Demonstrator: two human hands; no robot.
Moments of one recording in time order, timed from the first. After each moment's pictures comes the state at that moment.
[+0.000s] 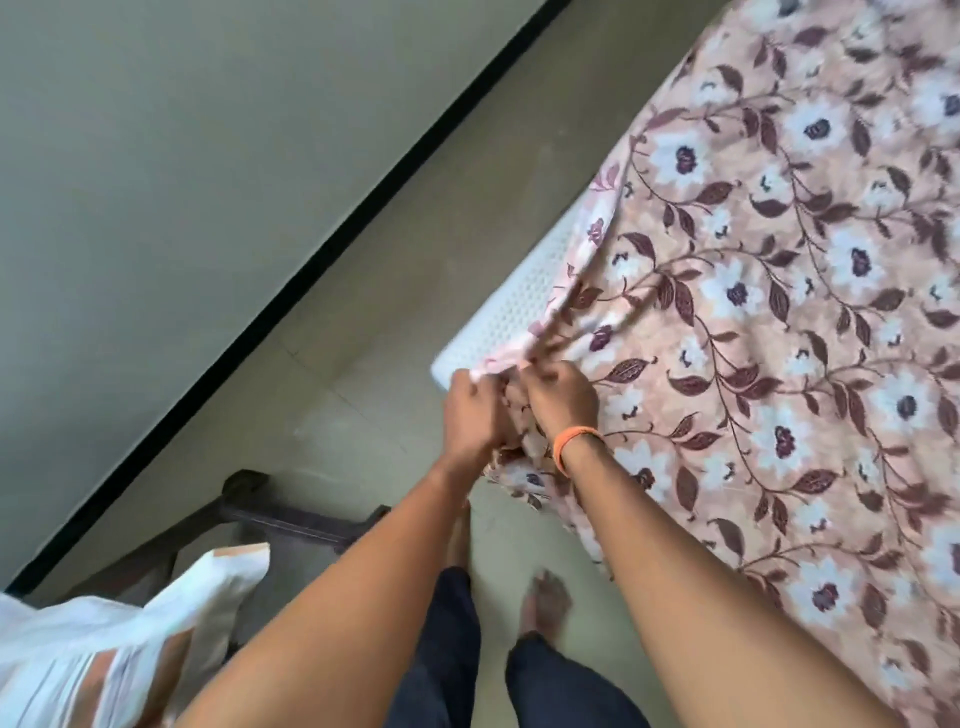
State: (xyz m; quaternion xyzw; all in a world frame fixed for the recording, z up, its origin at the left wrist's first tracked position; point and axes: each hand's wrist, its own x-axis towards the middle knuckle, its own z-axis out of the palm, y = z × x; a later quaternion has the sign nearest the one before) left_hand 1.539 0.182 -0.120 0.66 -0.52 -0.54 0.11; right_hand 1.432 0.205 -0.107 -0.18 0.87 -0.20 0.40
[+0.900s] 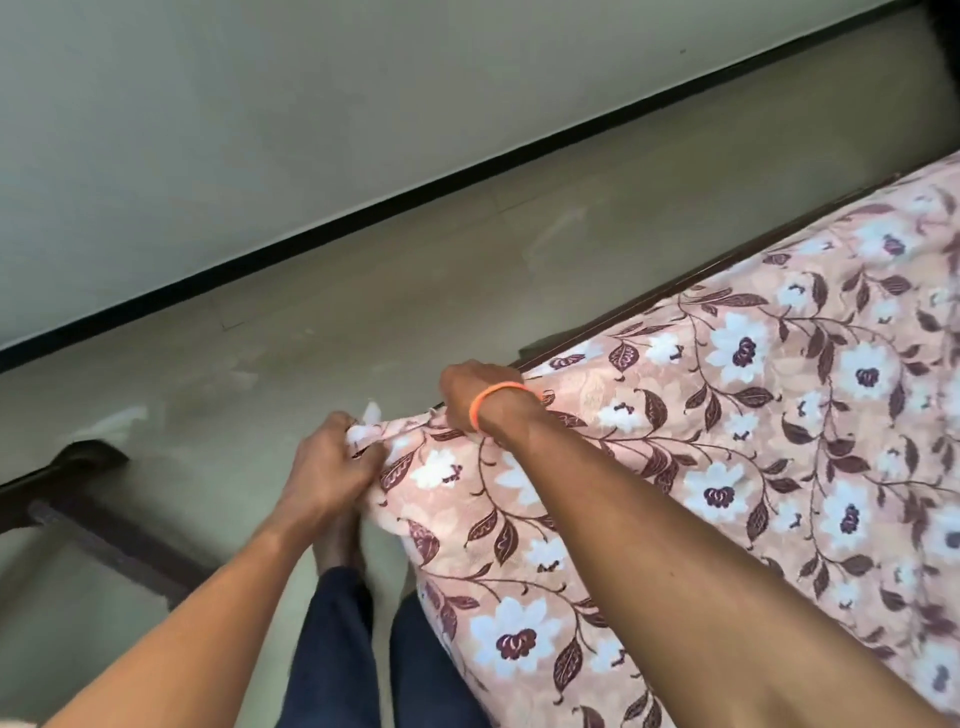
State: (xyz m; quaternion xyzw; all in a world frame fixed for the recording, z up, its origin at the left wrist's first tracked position) left_hand 1.616 0.093 -0.200 0.75 -0.46 -0.47 0.03; right_hand 1.446 -0.007 -0.151 -0.67 0.56 0.34 0.34
